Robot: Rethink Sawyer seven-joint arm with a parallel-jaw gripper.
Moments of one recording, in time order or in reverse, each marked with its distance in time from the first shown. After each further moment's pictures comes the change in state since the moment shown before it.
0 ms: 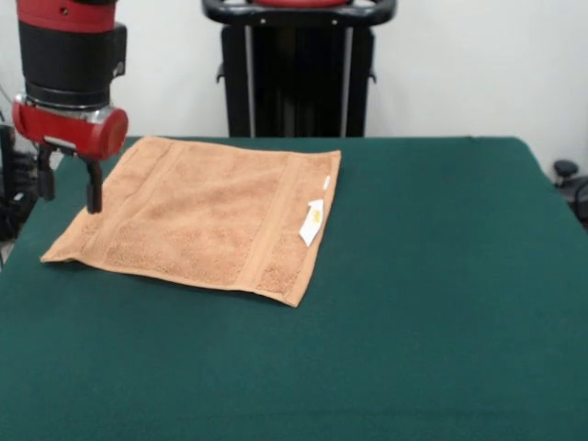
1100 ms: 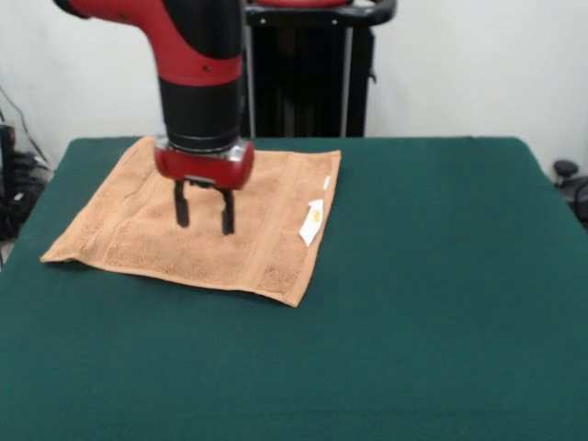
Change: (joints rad) arm 0.186 0.084 -0.027 0.077 0.123 -0.025 0.001
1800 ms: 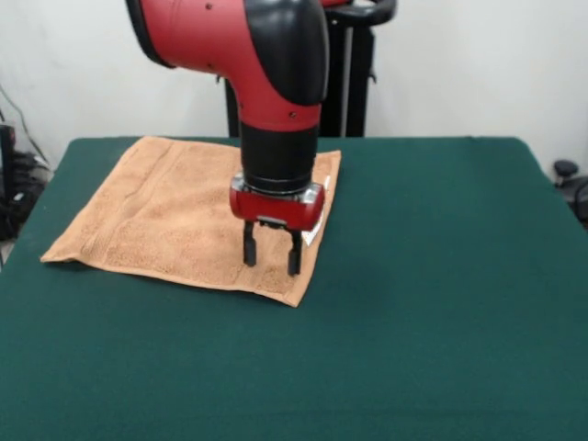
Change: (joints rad) arm 0.147 0.111 -0.030 0.002 0.155 -0.184 0.065
